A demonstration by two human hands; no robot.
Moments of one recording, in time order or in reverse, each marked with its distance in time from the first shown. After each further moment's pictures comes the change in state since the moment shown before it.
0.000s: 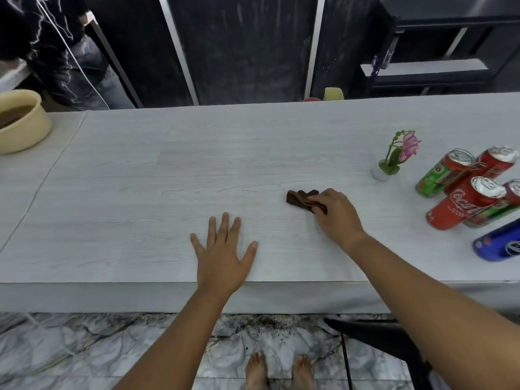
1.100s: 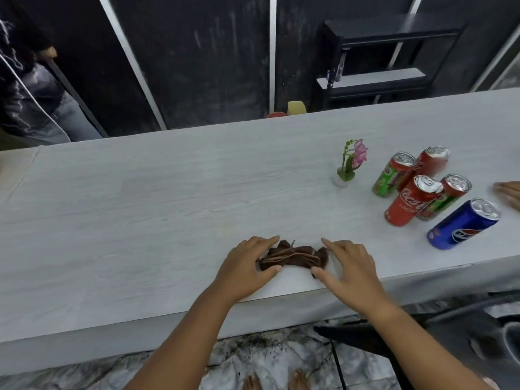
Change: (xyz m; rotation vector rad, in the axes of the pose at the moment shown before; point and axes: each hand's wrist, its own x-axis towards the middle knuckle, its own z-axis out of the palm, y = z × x) left_hand 0.031 0.090 -0.019 -0.432 -0.313 0.399; right_hand -0.132 0.057 -0.026 -0.071 0.035 0.173
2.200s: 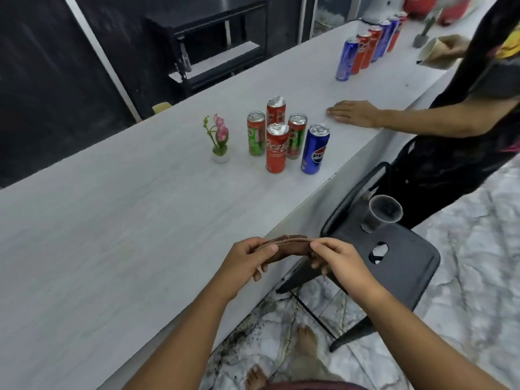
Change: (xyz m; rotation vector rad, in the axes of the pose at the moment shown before) left_hand 0.012 0.101 0.092 -0.689 -0.545 -0.017; right_hand -0.166 0.017 -0.041 0.929 0.339 0.703
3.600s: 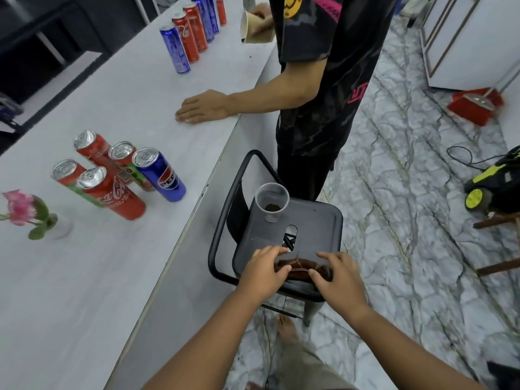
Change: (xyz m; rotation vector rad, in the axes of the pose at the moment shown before) left_hand 0.131 -0.038 0.256 0.930 -0.400 0.242; right_hand -0.033 0.179 -0.158 -0.470 0.602 0.224
